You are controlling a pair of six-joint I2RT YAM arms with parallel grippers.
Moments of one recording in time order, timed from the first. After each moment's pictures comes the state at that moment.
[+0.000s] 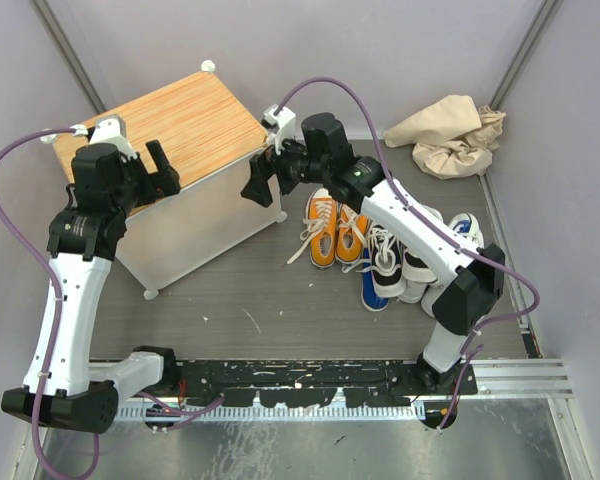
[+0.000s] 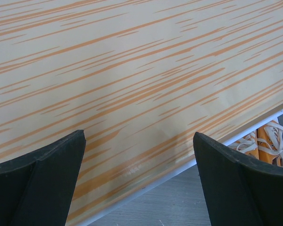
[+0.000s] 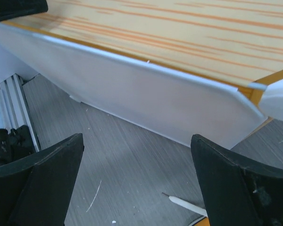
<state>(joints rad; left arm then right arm) -0.11 1.09 1.44 -0.75 -0.13 -0.30 0.71 1.74 1.78 -0.38 -0.39 0.09</state>
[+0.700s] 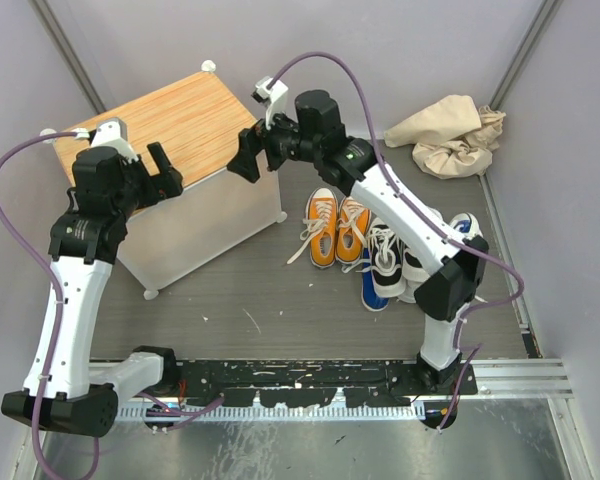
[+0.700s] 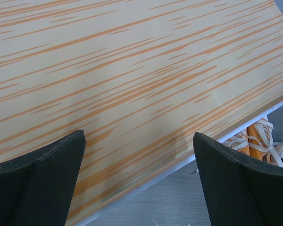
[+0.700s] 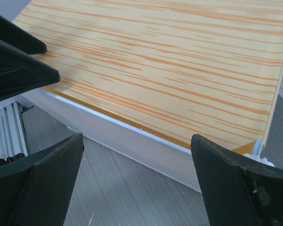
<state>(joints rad) -0.11 1.07 1.41 -0.73 -0.09 -0.33 0.71 1.83 2.01 -0.39 -0.39 0.08</state>
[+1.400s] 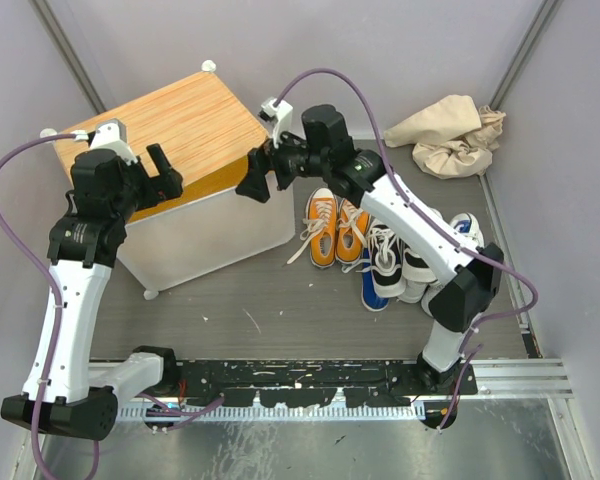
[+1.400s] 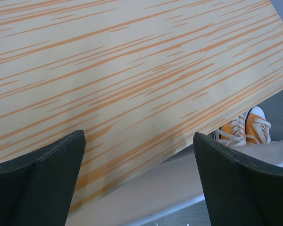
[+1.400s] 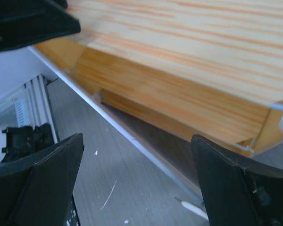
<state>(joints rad) -0.11 1.05 1.39 -0.72 -0.08 -0.34 0.71 1.77 1.87 -0.40 -0.47 0.11</state>
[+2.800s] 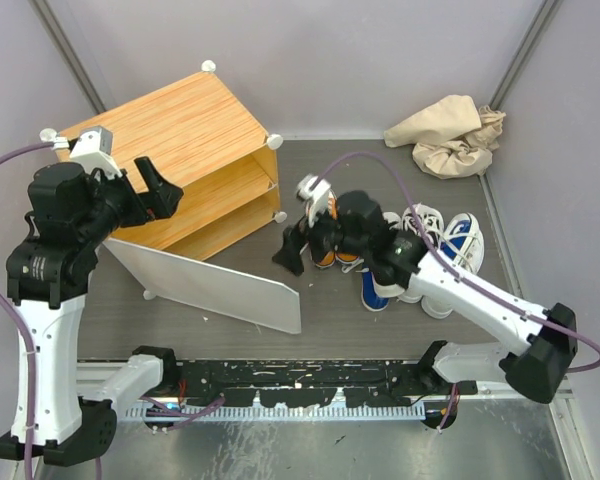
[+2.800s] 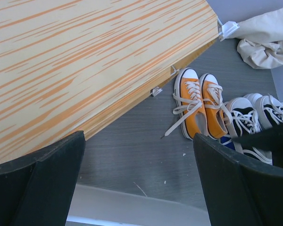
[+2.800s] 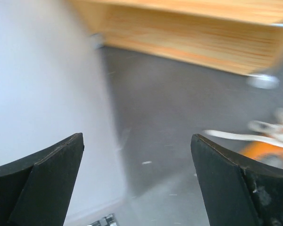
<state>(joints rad) -0.11 0.97 1.59 -0.98 0.12 -0.32 0.79 1.25 1.12 -0.26 -0.22 0.16</state>
